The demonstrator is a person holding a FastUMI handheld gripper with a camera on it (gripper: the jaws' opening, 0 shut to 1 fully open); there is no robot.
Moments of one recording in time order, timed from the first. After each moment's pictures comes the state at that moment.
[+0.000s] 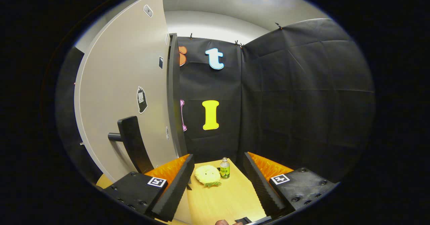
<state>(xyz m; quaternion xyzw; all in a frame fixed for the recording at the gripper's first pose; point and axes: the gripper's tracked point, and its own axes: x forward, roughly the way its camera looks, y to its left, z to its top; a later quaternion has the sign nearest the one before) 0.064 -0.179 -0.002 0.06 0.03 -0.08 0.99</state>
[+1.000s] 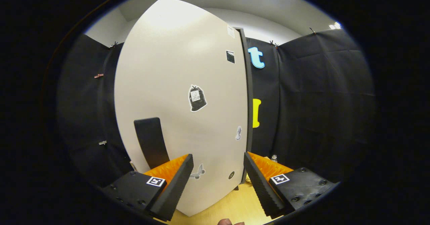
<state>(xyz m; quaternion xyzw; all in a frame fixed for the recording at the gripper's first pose) 0.083 0.057 0.008 0.04 0.03 0.02 1.00</state>
